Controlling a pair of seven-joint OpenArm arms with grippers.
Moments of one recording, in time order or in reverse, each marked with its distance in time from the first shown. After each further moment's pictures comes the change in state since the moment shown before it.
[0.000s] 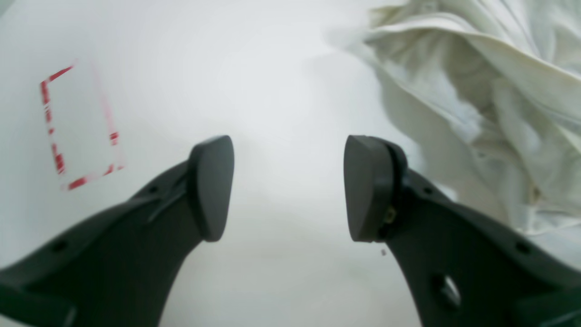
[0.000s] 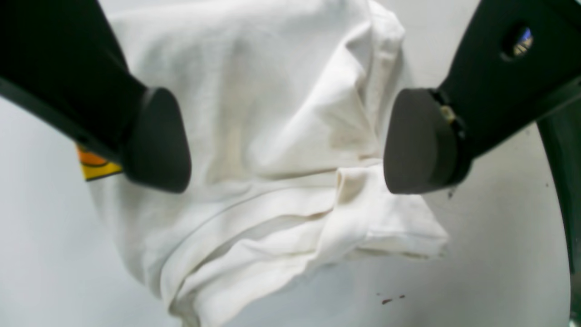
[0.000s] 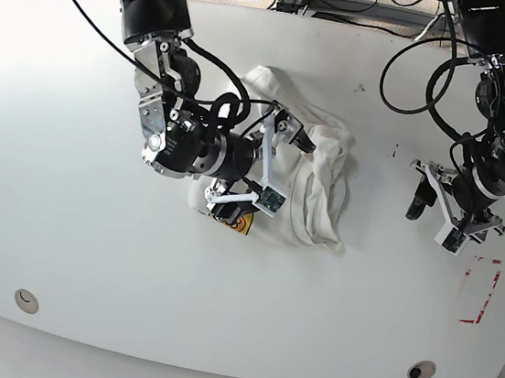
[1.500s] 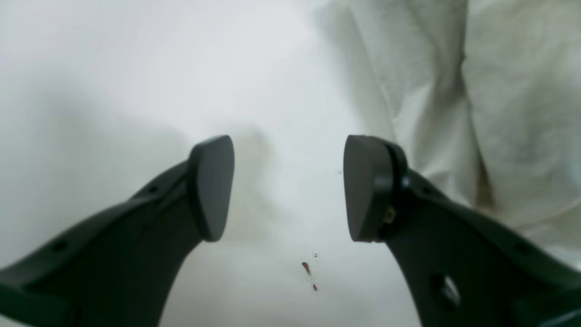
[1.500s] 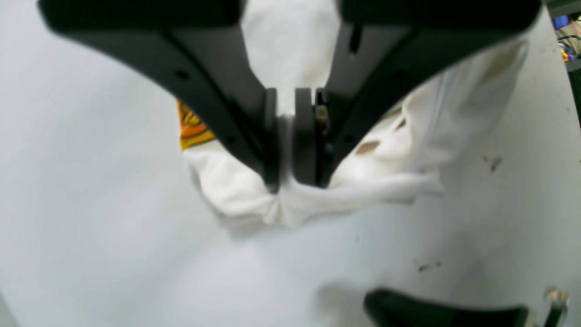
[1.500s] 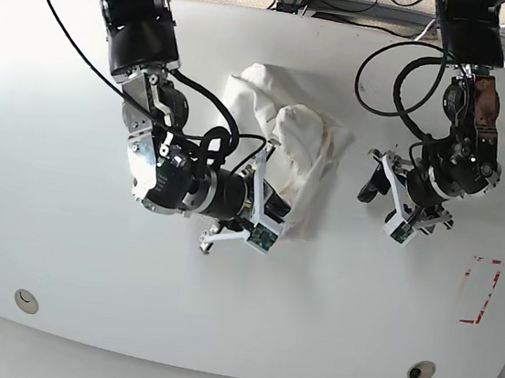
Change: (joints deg) left arm -2.0 4.3 9.7 -7.6 0.2 0.2 -0.1; right arm 8.5 2.4 -0.7 -5.6 0.3 0.1 5.8
